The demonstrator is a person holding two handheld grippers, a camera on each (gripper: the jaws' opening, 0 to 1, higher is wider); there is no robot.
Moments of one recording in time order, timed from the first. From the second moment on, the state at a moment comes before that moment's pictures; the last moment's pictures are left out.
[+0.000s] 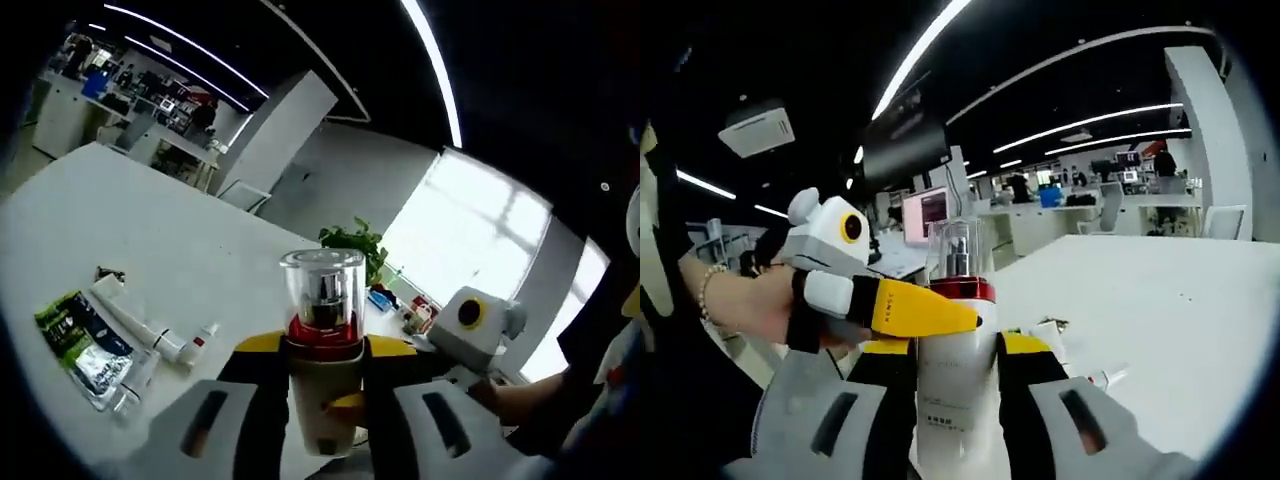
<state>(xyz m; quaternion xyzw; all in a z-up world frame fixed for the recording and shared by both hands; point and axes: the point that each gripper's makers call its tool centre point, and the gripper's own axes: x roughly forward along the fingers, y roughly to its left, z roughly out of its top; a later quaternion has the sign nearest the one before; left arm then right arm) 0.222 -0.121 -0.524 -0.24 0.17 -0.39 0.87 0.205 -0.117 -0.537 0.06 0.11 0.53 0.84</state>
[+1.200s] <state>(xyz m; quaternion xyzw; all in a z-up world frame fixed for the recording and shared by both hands) 0.198 -0.172 -0.498 -0.01 0.13 -0.60 0.79 0.184 -0.131 -0.532 -0.06 0.11 0.68 0.72</state>
